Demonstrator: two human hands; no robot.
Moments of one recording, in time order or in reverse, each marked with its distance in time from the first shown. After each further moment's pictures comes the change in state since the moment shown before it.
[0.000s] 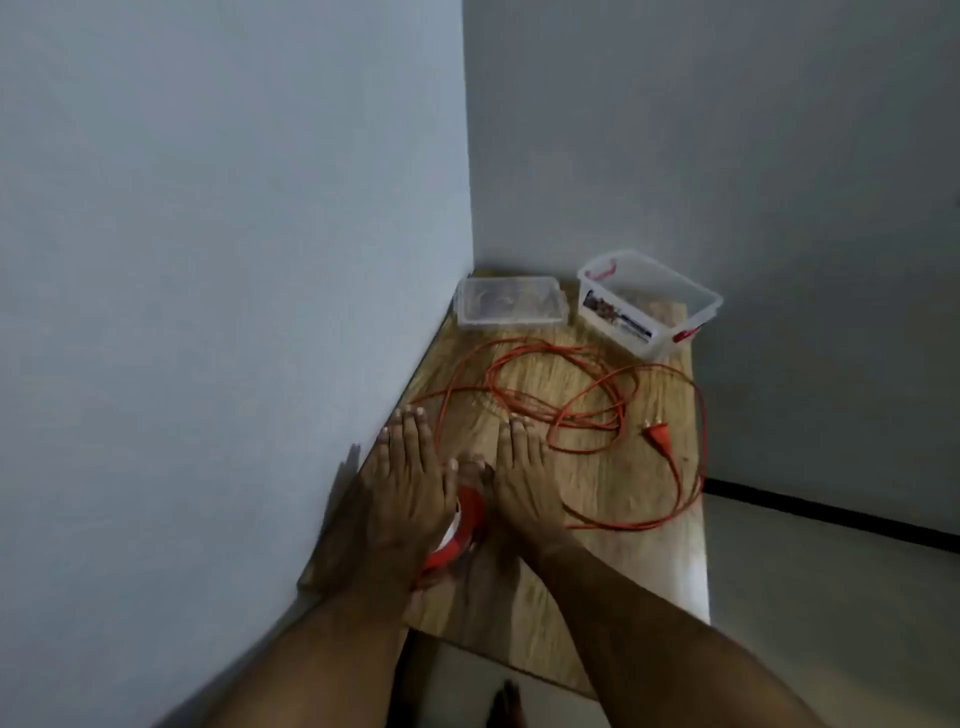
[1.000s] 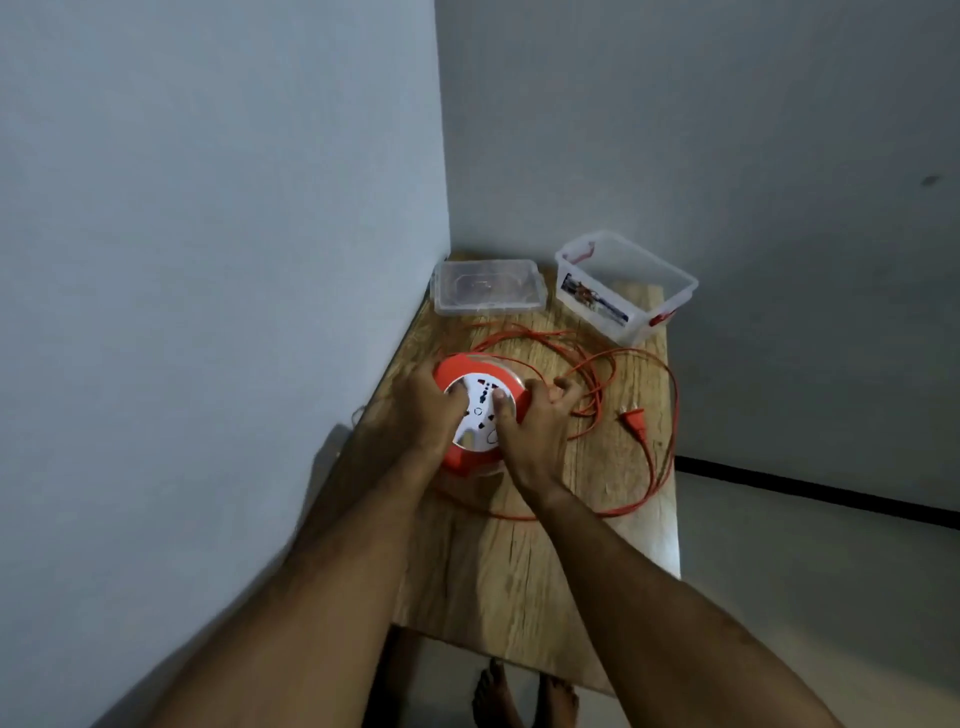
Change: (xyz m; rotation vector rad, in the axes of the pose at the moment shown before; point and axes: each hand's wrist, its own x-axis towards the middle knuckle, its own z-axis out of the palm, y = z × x) left_hand 0.111 0.054 -0.056 -0.854 -0.272 -0.492; right_hand 0.034 0.019 -0.063 0.607 0.346 0.399
